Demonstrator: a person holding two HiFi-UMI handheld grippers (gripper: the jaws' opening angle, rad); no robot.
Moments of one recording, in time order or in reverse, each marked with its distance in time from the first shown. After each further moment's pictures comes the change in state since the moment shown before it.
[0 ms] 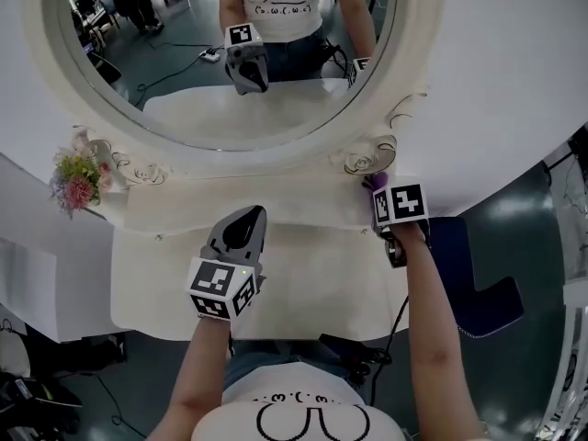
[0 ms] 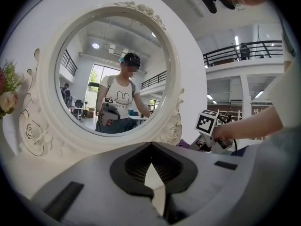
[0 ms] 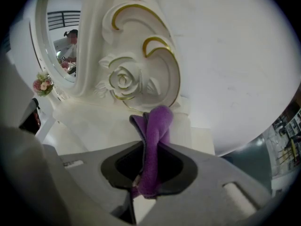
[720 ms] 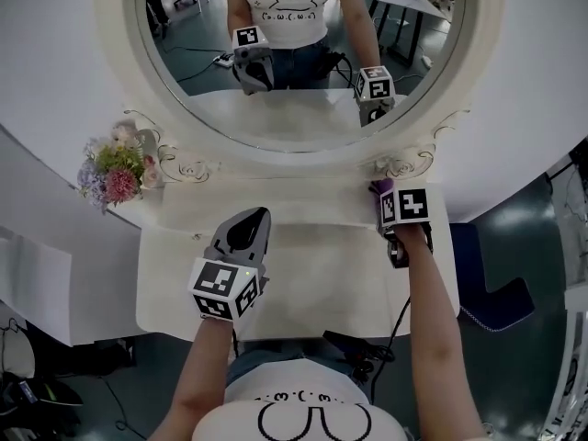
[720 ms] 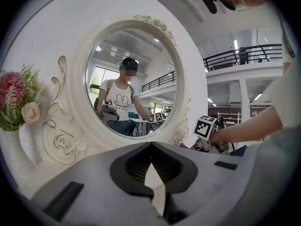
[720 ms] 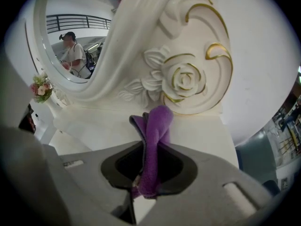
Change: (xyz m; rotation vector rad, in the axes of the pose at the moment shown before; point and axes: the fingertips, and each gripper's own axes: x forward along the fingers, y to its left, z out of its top) left arm -0.074 0.080 0.016 -0.005 -0.033 -0.007; right arm 0.008 0.092 0.010 0.068 -0.014 -0.005
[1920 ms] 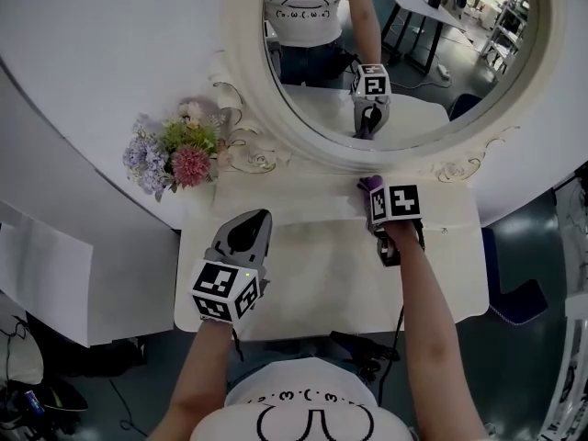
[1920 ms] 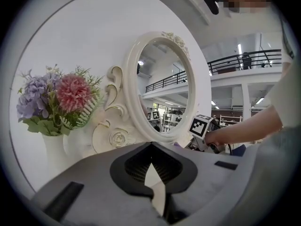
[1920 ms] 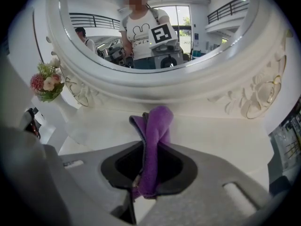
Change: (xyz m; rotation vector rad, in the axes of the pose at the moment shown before) left arm -0.105 0.137 -0.016 -0.041 -0.009 0.018; right arm 0.033 0.202 0.017 -0.034 -0.006 0.056
